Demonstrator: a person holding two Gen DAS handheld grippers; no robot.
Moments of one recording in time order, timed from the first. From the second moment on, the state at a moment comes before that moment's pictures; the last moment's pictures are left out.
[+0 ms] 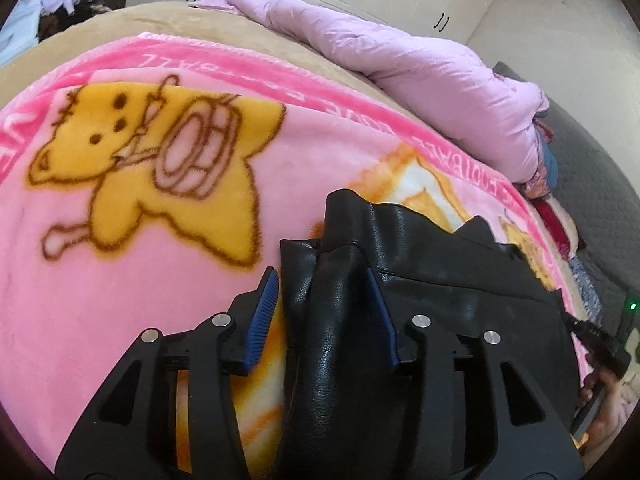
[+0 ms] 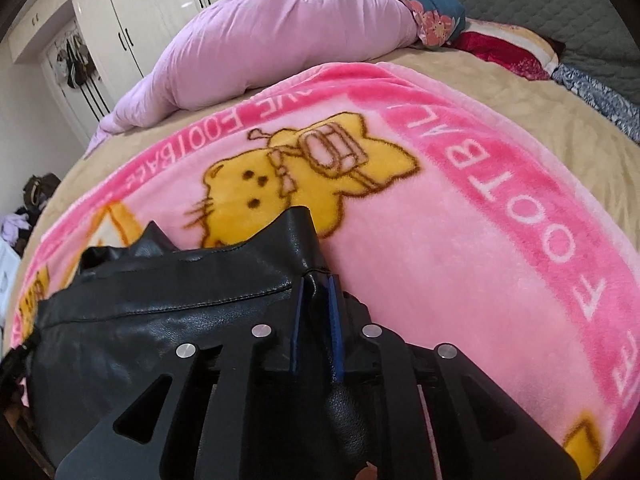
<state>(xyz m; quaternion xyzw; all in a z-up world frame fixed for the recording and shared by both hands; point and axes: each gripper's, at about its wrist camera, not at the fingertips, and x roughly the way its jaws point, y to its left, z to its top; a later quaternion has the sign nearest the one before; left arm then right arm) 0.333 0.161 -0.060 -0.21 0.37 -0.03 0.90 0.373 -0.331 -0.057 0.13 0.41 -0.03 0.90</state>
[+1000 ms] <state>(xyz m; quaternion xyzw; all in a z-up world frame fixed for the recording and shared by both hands) 0.226 0.027 -0.009 -0.05 0.35 -0.08 0.93 0.223 -0.247 -0.008 -0.01 0.32 0.05 0.95</state>
